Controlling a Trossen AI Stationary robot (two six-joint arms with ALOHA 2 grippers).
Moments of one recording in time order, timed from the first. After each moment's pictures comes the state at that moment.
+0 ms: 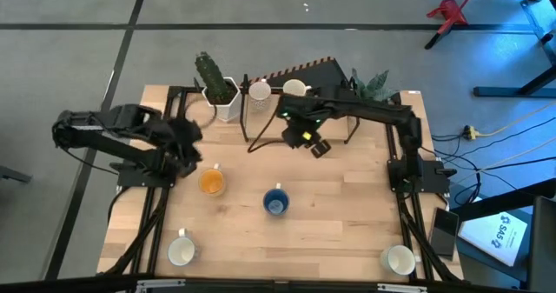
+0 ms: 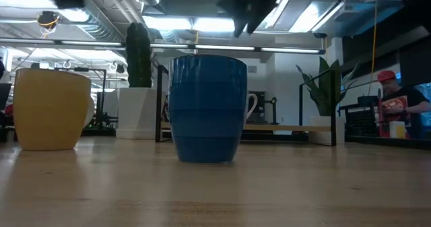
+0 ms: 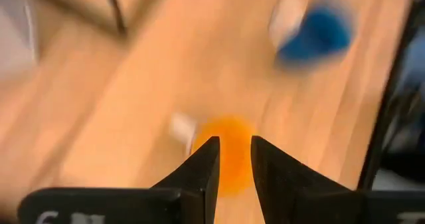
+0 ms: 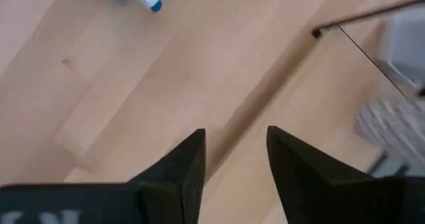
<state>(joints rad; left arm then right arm) -0.06 0.90 1.15 -1.27 -0.01 -0.57 -0.13 1.99 2.18 -1.47 -0.05 -0.81</state>
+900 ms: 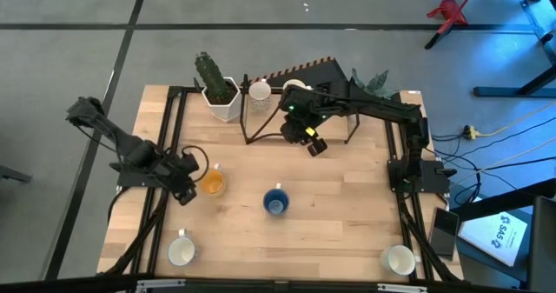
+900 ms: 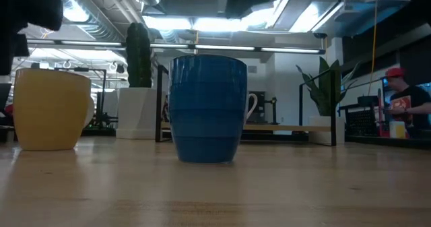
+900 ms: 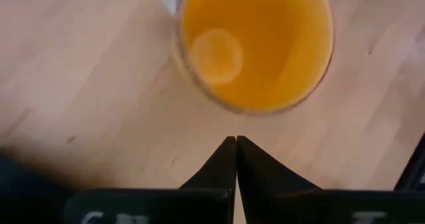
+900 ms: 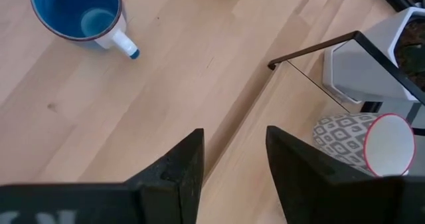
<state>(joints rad) -0.57 0.77 0.63 -1.01 -0.16 -1.19 -0.13 1.93 2.18 -1.35 -0.09 -0.76</state>
